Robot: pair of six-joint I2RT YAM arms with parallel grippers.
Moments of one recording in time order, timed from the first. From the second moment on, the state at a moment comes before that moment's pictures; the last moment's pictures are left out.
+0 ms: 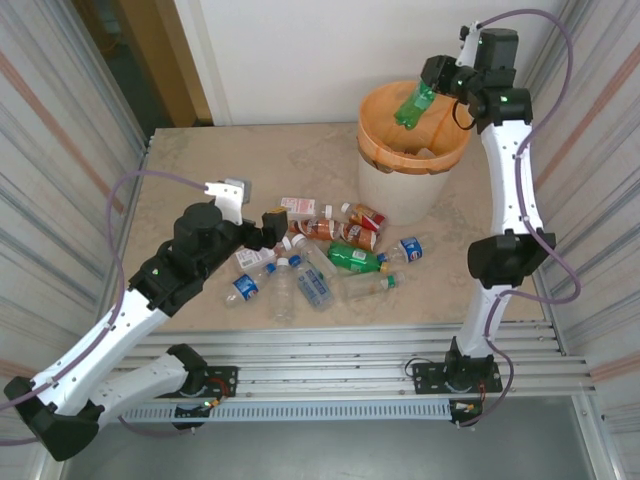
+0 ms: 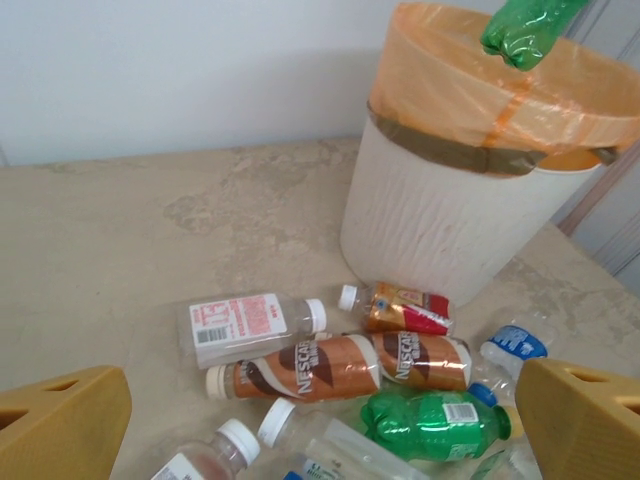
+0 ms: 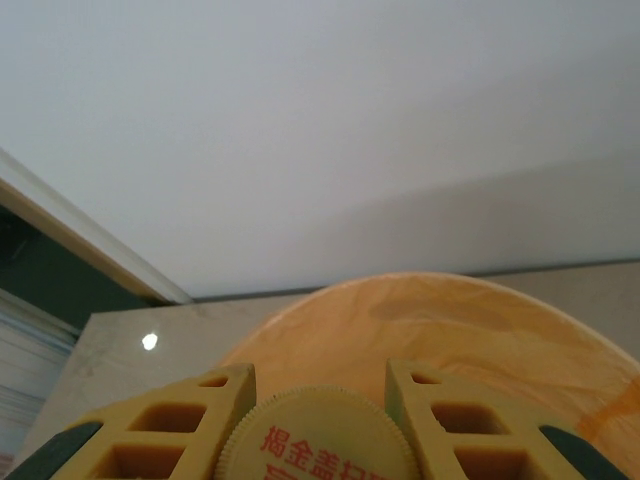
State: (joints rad) left arm -0.68 0.90 0.97 -0.38 -0.19 -0.27; right arm 0.05 1.99 2.41 -0.78 -0.27 0.34
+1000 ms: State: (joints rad) left arm -0.58 1.00 0.96 -0.66 -0.21 -0.29; right arm 0.14 2.17 2.38 -0.86 -0.28 0.28
